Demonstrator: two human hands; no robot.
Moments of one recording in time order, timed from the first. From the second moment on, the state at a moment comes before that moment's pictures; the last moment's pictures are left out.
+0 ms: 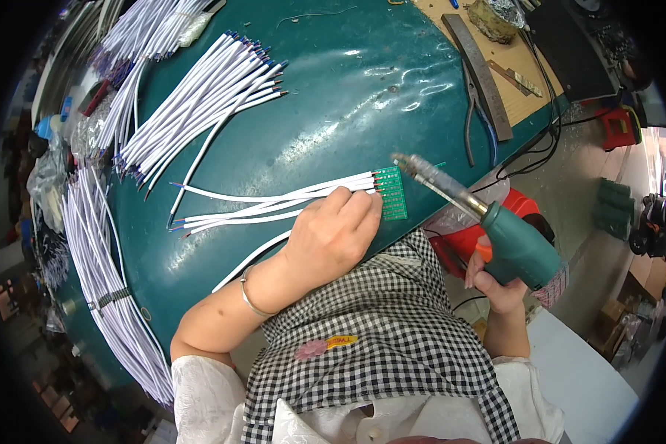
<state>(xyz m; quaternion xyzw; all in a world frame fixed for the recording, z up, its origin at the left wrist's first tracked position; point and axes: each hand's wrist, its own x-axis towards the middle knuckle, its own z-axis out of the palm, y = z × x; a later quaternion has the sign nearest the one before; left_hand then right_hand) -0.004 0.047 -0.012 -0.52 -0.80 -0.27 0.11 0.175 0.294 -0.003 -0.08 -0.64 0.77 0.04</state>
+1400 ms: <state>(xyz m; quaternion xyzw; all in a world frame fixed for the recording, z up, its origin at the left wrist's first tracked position) -0.004 0.049 -0.014 -0.51 -0.80 -0.28 0.12 0.193 0.311 0.007 -0.09 -0.75 0.66 -0.01</state>
